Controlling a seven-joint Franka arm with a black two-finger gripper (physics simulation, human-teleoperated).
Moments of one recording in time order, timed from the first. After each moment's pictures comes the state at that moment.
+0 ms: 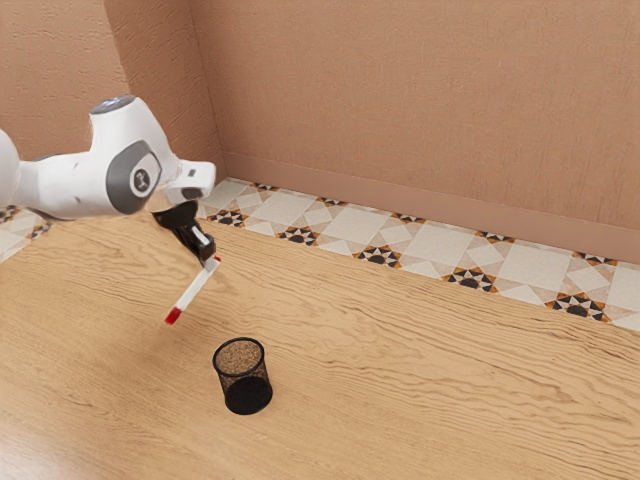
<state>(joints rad) -0.05 0.12 0.19 -2.10 -0.21 2.36 0.59</state>
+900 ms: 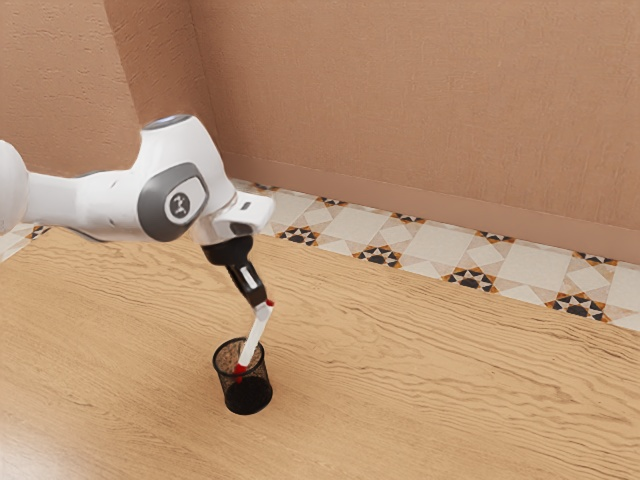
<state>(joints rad) -0.14 -0.03 0.01 -2.21 -0.27 2.26 0.60</state>
